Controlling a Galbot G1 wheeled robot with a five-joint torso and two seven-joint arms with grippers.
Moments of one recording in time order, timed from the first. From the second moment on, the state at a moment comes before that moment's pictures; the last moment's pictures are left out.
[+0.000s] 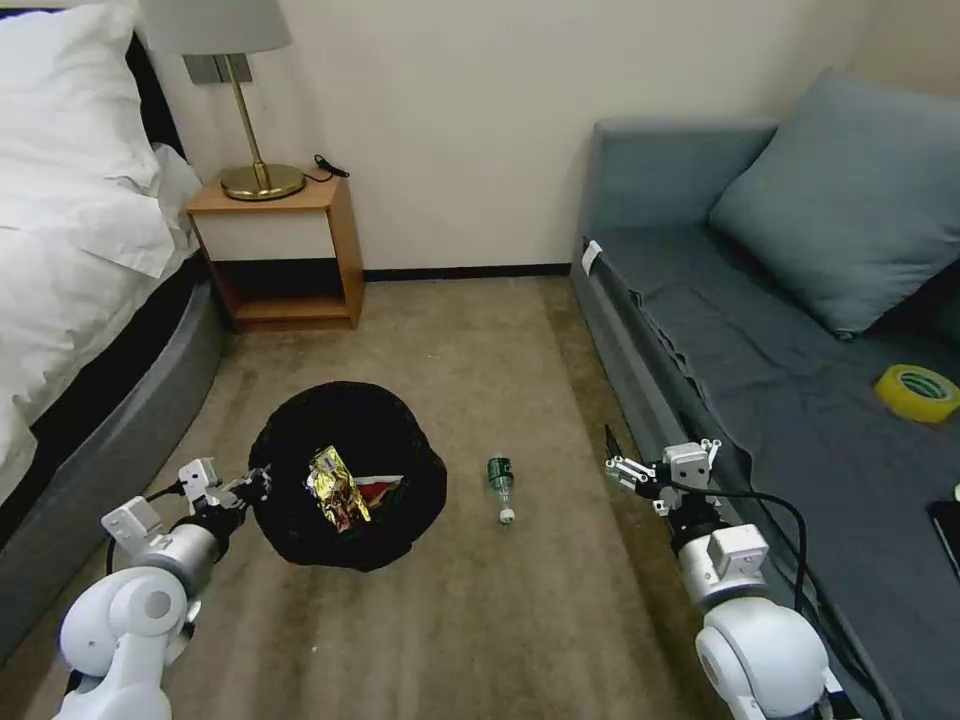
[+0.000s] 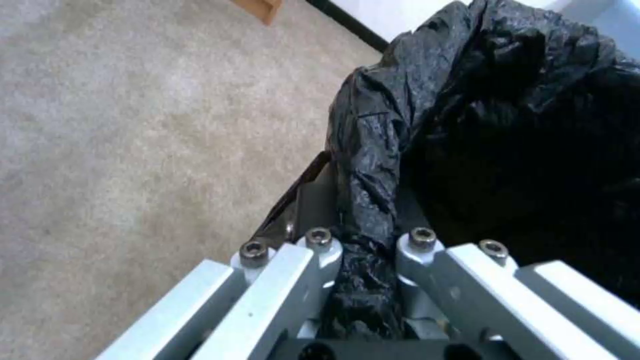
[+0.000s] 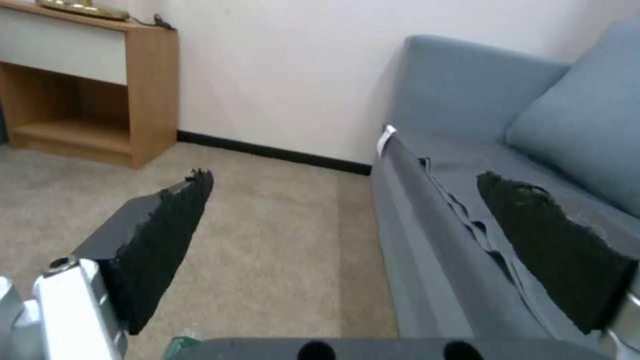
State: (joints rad) left arm 1.35 -1.32 -0.86 -1.95 -0.90 0.60 -0.04; right arm -1.47 1.22 0.44 2.14 0.10 -0.13 0.13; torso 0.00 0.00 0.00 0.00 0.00
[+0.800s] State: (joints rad) left arm 1.33 -1.31 -0.87 -1.94 -0.91 0.60 -0.04; right arm -1.46 1.20 0.43 2.13 0.11 -0.14 0.11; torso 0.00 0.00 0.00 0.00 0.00
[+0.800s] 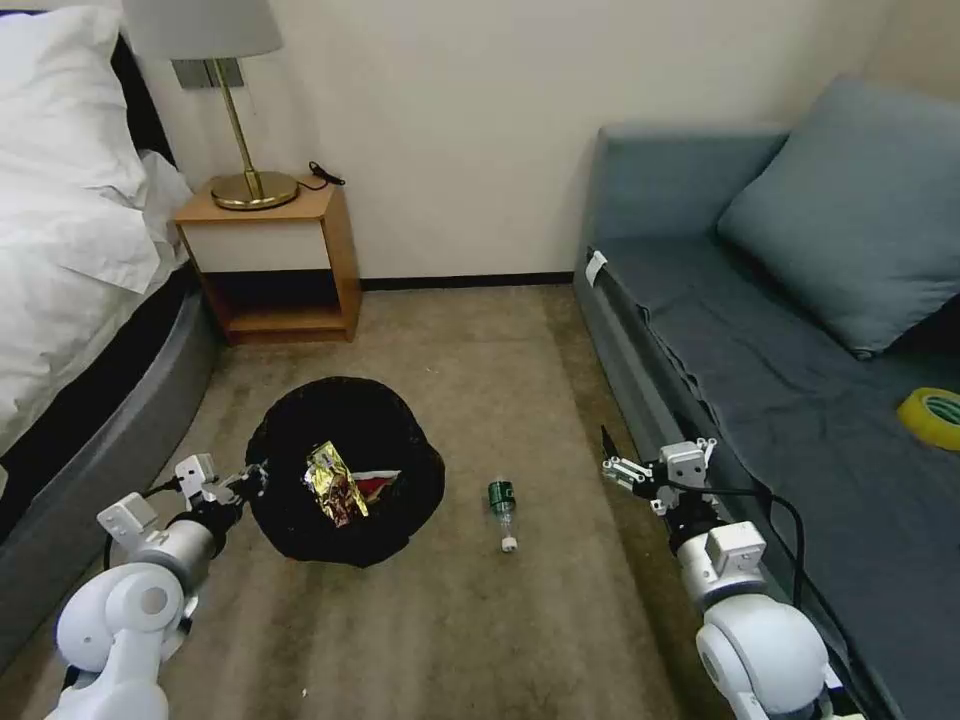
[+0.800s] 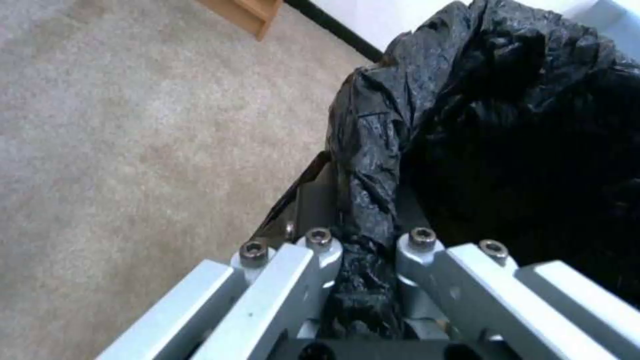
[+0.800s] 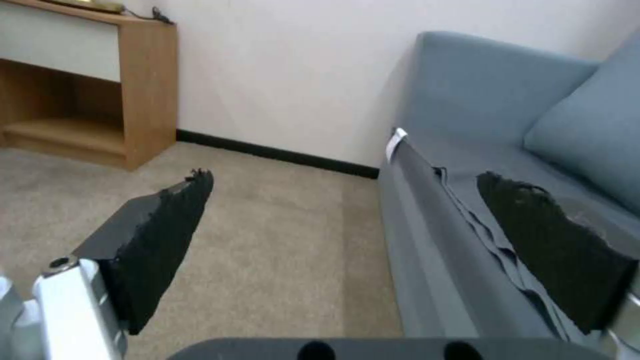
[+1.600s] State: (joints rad) left arm 1.34 -1.31 -0.88 -1.93 -0.92 0.60 -0.02; right arm -1.32 1.11 0.30 2.03 0.18 -0.13 0.15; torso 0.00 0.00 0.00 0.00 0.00
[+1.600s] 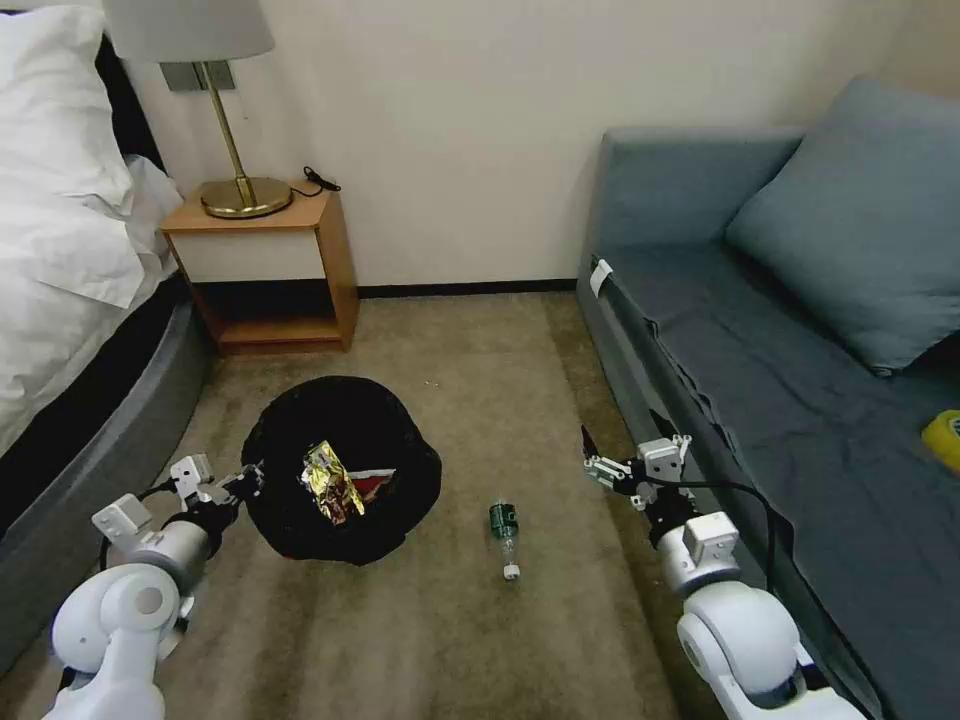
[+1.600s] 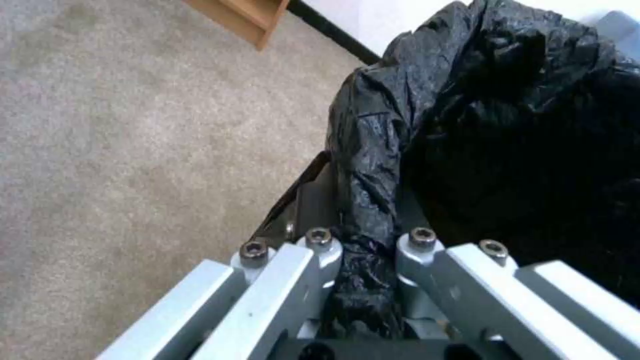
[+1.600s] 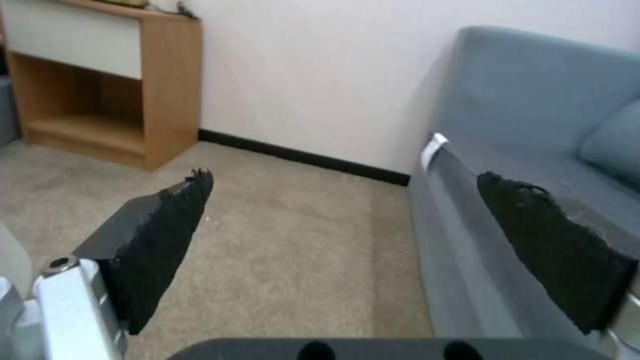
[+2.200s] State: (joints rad) left arm 1.38 -1.31 -0.95 -1.94 -0.89 0.58 0.02; right arm -0.87 1.04 -0.14 1.71 0.37 -0.18 0.21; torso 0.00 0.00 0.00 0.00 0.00
